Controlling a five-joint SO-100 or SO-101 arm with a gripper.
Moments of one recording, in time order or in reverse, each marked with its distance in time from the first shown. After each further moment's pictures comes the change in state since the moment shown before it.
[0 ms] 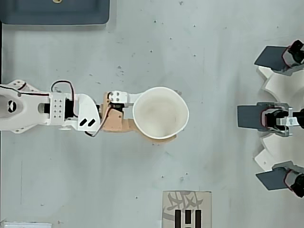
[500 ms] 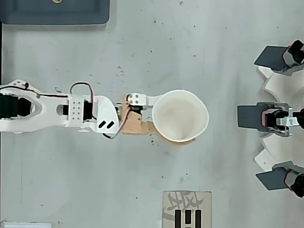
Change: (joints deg) arm 0.2 -12.8 -18.1 3.9 0.0
